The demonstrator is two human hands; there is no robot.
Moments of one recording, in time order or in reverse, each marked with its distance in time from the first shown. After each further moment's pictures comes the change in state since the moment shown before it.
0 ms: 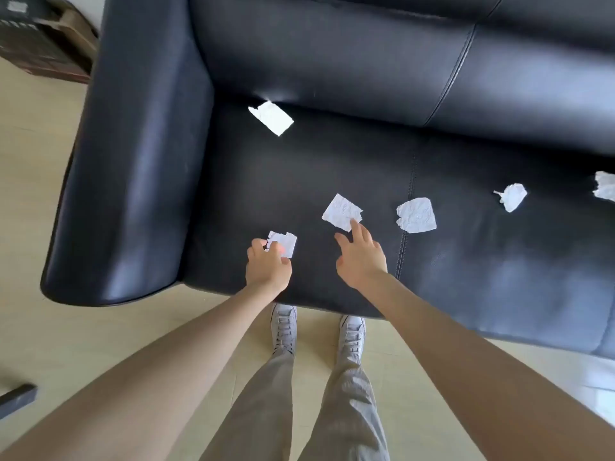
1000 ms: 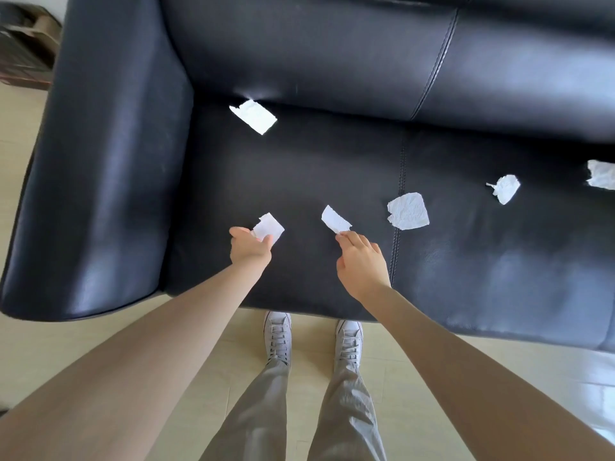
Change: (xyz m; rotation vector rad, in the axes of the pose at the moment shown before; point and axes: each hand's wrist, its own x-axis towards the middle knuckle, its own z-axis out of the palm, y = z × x) left_hand 0.053 0.008 0.004 -0.438 0.117 -0.349; right_hand -0.004 0.021 0.027 0.106 0.228 -0.015
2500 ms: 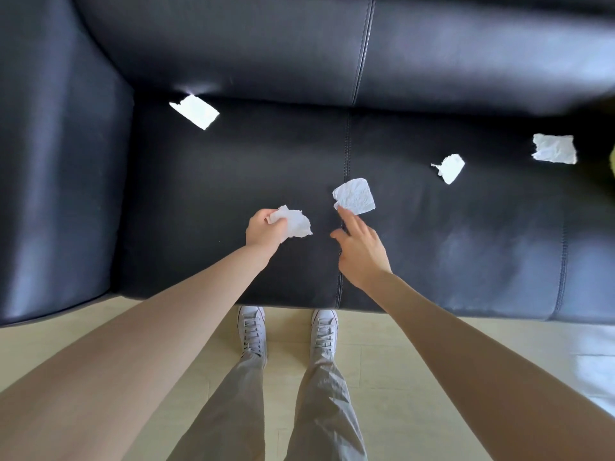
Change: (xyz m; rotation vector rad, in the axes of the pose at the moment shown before) left_hand -0.080 0.072 0.076 -0.189 -0.248 0.148; right_hand -0.027 0.104 -0.022 0.050 0.076 -0.076
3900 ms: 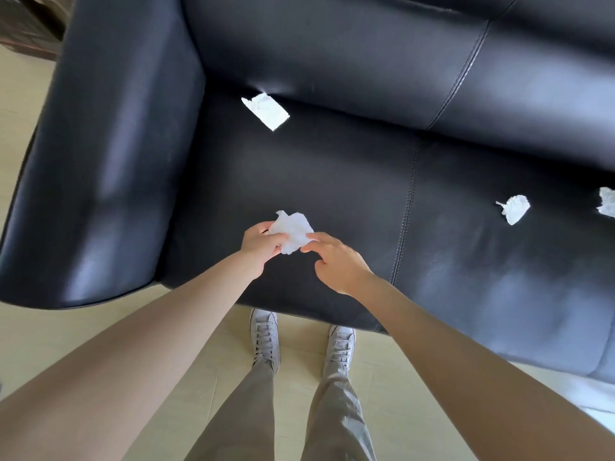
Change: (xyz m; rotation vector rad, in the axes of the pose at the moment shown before) left_hand 0.032 -0.037 -0.109 -0.366 -0.066 -0.210; right_hand 0.064 -0.124 0.018 0.157 -0.421 -0.090
